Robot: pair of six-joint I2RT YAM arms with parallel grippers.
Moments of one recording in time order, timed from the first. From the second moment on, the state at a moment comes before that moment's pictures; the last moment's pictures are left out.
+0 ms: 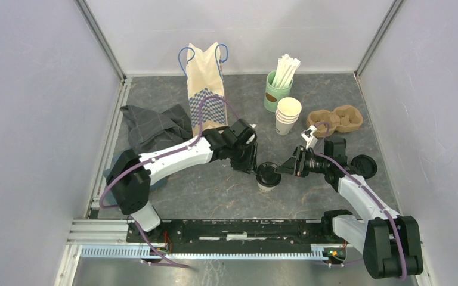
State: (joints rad) left arm -0.93 1.64 1.24 -0.58 0.18 -0.73; right arm 0.10 1.02 0.40 -0.09 -0.93 0.48
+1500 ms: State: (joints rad) left arm -0.94 1.86 1.61 -0.80 0.18 -0.53; right arm 0.23 0.84 0.36 -0.25 -0.80 0.57
